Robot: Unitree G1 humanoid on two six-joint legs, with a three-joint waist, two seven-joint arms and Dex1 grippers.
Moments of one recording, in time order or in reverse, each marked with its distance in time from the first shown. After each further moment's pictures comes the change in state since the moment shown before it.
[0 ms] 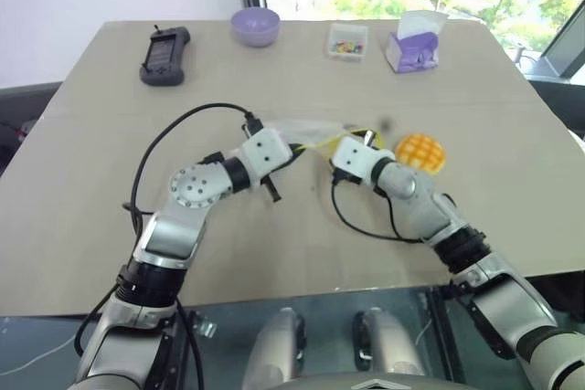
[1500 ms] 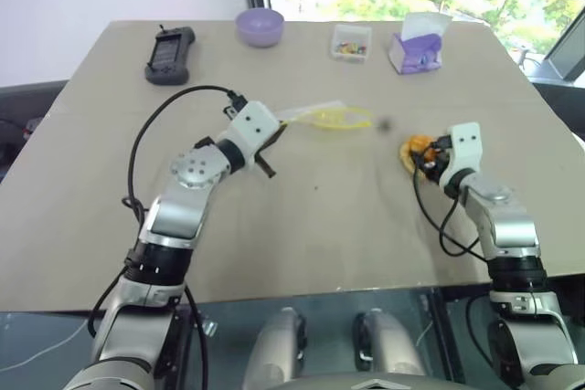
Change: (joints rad) left arm -0.101 -0.040 0.039 0.116 0.031 0.086 0.131; right arm 0.231 -0.028 -0.554 -0.240 0.529 0.513 0.021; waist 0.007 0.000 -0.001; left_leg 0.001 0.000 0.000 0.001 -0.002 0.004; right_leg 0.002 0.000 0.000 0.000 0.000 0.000
